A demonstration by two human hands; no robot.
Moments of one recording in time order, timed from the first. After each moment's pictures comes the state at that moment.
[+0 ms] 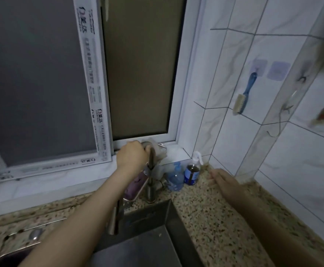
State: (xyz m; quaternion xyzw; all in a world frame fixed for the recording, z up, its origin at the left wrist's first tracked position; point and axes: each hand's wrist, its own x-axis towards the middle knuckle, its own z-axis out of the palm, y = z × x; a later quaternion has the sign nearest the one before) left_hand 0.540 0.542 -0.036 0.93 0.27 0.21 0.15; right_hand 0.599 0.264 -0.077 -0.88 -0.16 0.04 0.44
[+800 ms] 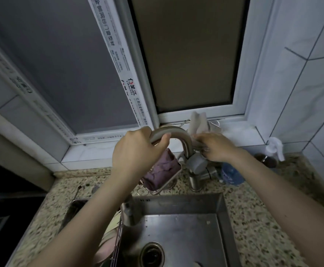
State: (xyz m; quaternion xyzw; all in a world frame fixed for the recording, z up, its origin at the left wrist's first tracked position) left_hand 0.540 0.538 -0.040 0.89 0.39 0.23 0.03; right_hand 0.773 0.458 -0.161 -0.79 -0.60 0.05 0.13
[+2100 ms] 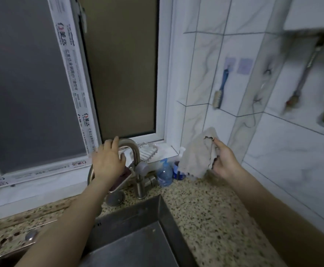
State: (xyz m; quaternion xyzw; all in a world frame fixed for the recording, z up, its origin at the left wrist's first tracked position) left_hand 0.505 0.533 -0.056 0.93 0.25 0.25 0.01; right_hand 0.613 0.242 -0.009 -0.50 0.02 0.15 0.85
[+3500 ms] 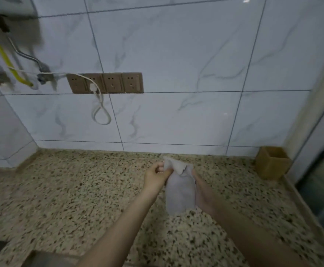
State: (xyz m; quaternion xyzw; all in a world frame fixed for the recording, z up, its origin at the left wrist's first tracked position) left_hand 0.160 -0.252 -0.107 0.74 -0.16 -0.19 0.62; right_hand 0.065 -0.376 -0.148 -0.49 0.28 -0.06 0.82
